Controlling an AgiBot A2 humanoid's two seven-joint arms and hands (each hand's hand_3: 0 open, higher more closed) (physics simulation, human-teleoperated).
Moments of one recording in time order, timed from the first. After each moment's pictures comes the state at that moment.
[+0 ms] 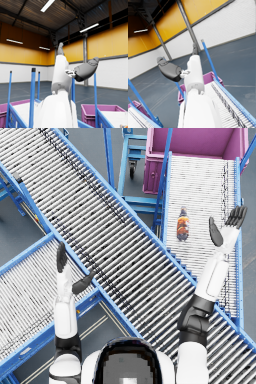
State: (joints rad) left arm 0.46 1.42 -0.03 -1.93 1.38 0.00 0.00; right arm 0.98 -1.37 -0.29 1.03 1.29 0.00 0.00
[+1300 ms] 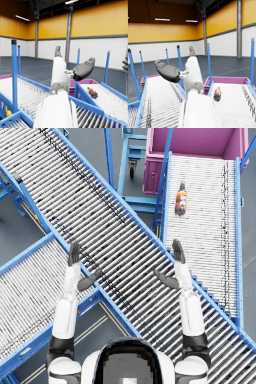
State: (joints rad) left arm 0.36 1.27 0.14 -1.81 1.10 0.07 0.07; right arm 0.38 -1.26 0.13 1.75 1.08 0.07 -0.07
